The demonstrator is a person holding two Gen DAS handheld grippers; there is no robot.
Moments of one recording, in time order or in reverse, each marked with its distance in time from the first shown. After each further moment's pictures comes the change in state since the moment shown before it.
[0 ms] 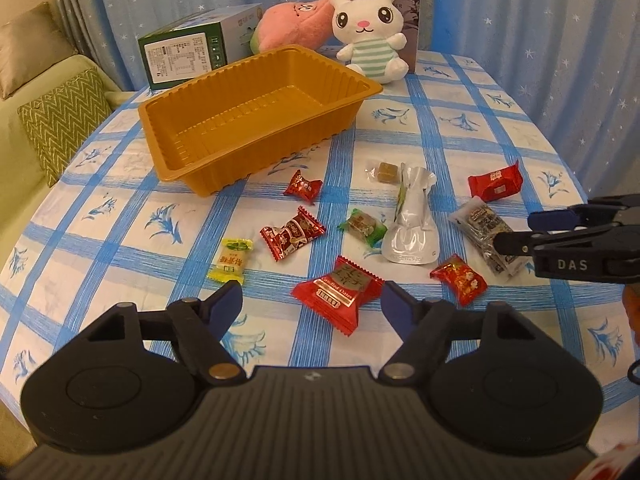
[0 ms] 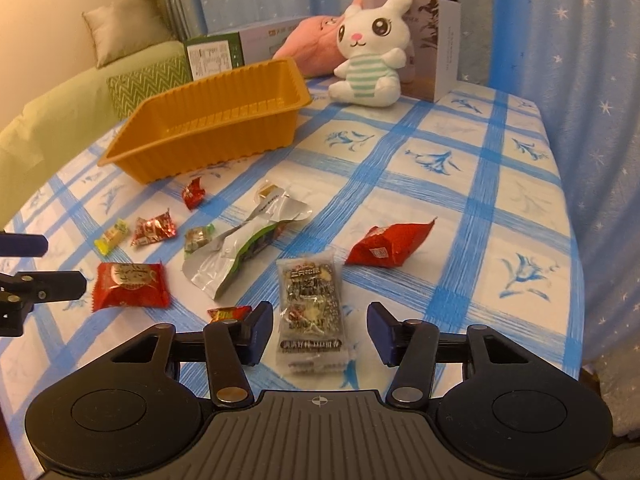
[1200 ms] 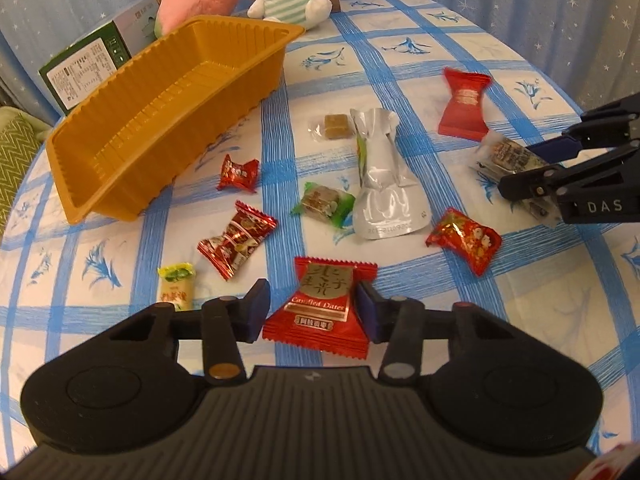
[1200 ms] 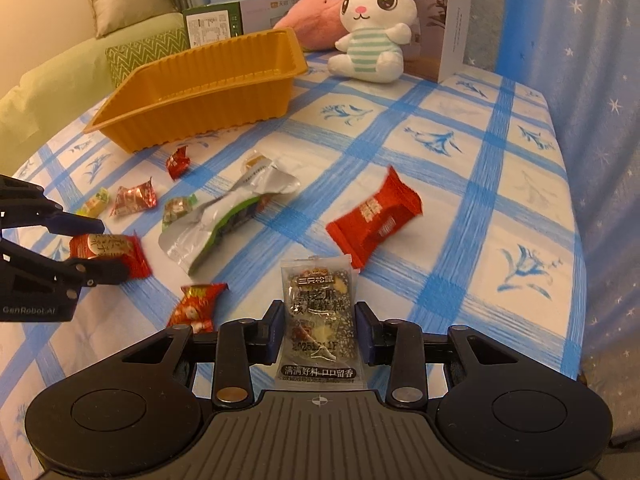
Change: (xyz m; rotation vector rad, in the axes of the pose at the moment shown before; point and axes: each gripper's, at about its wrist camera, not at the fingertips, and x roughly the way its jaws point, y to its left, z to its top) left arm 0.064 -0.023 0.007 0.271 0.104 -0.087; right arm 0.014 -0.010 -0.005 -0.043 0.067 -0.016
